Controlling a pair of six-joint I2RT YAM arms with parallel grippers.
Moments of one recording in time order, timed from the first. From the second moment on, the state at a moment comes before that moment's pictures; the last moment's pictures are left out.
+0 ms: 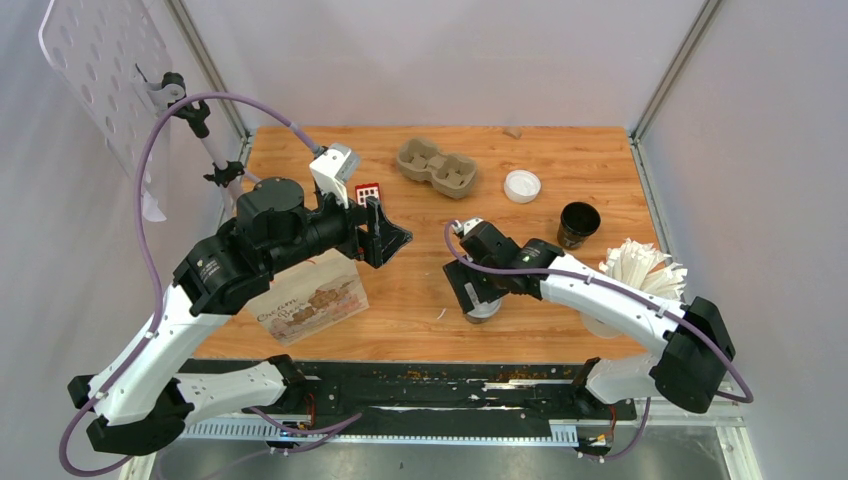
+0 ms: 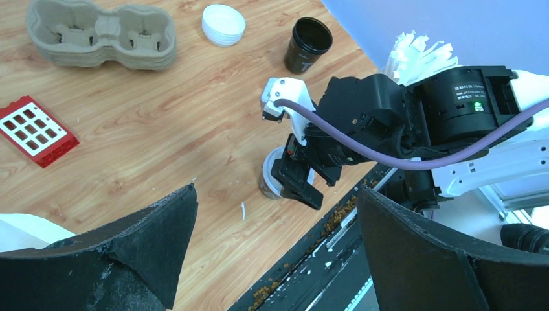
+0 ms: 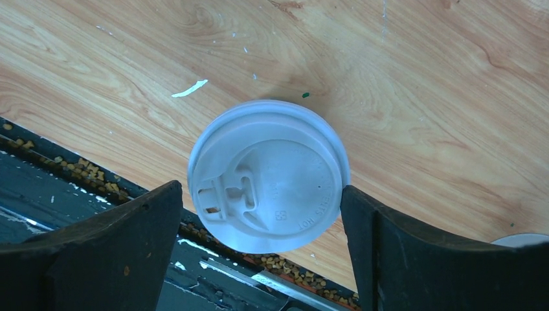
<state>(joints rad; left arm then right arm) -0.85 0.99 1.47 -0.77 0.01 -0.36 0.87 1.33 1.04 -0.77 0.12 0.33</state>
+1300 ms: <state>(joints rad) -0.85 0.96 1.45 -0.77 0.01 -0.34 0.23 1.29 1.08 -0.92 0.22 0.24</state>
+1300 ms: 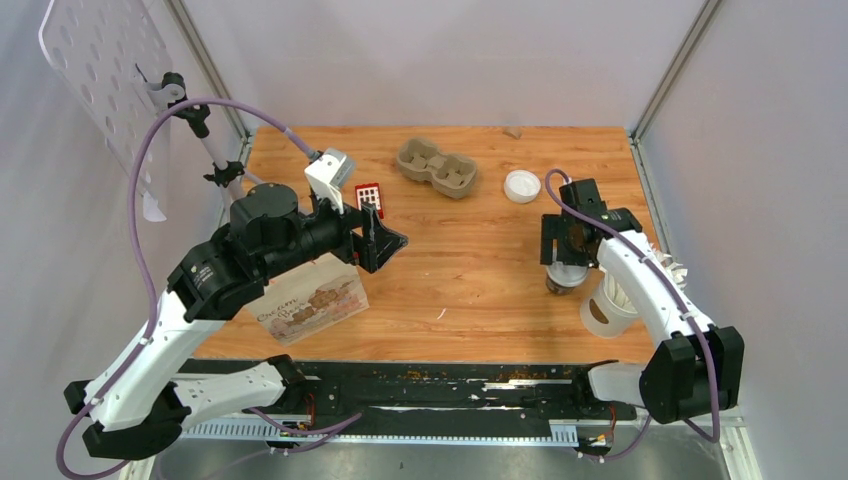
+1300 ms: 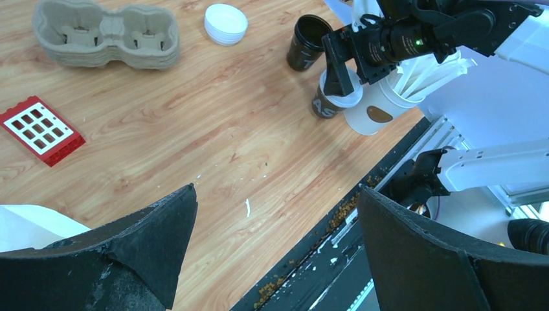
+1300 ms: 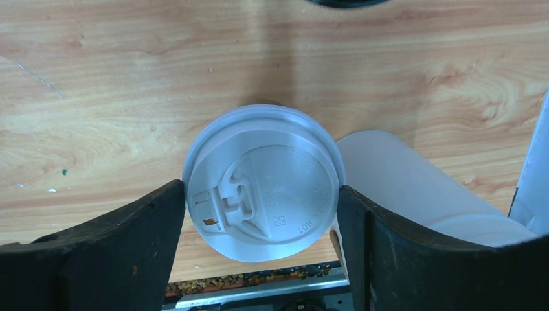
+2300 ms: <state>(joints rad) -0.85 0.96 1.42 -0.77 0.01 -0.34 0.21 1.25 0.98 -0.82 0.14 0.21</state>
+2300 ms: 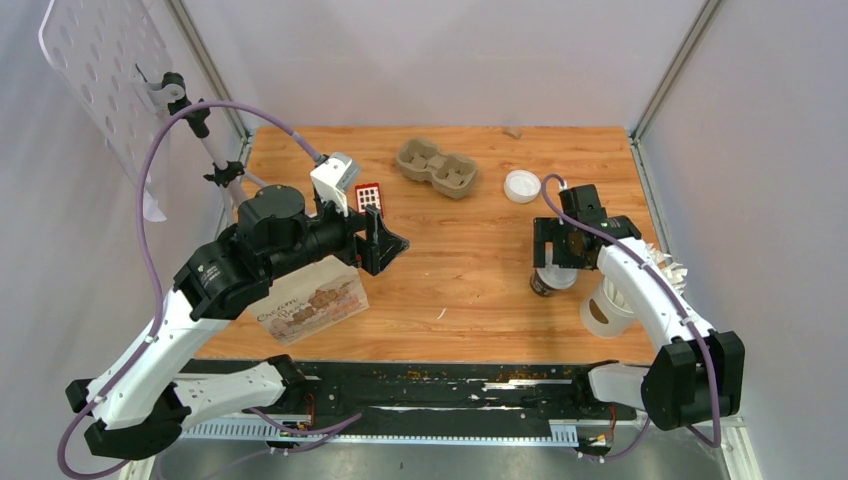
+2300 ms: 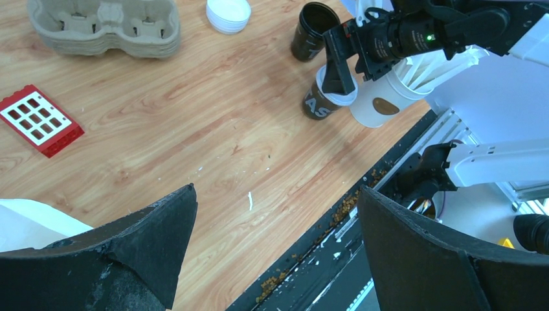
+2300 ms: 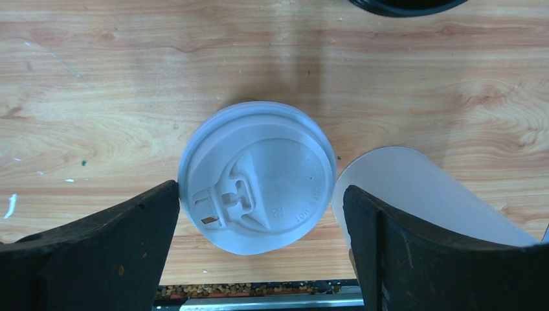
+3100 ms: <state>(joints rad) -0.85 0.96 1.38 -0.78 -0.03 -0.34 0.21 1.25 1.20 -0.86 0.02 0.16</state>
